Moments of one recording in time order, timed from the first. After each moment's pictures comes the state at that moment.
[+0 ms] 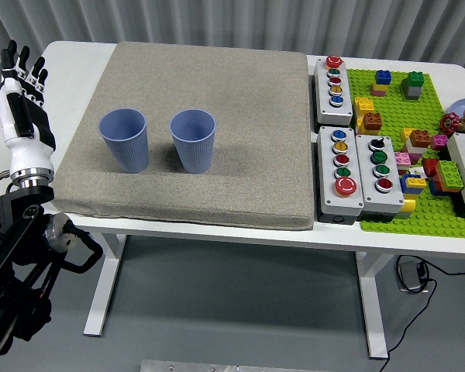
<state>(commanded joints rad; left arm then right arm) -0.23 0.13 -1.38 -1.37 0.85 0.35 -0.47 0.13 -0.03 2.16 0.20 -2.27 -0.01 -0.22</state>
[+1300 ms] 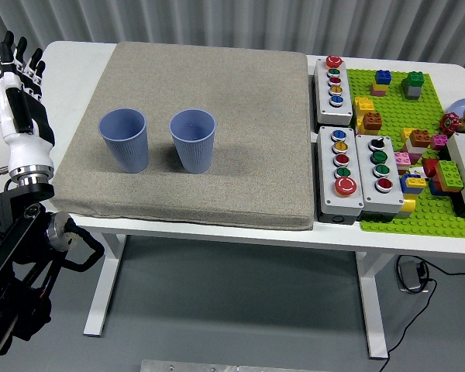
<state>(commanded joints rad) -0.23 0.13 -1.36 -1.42 0.88 0.38 -0.46 0.14 -0.03 2.15 0.20 -2.27 -0.02 -0.22</state>
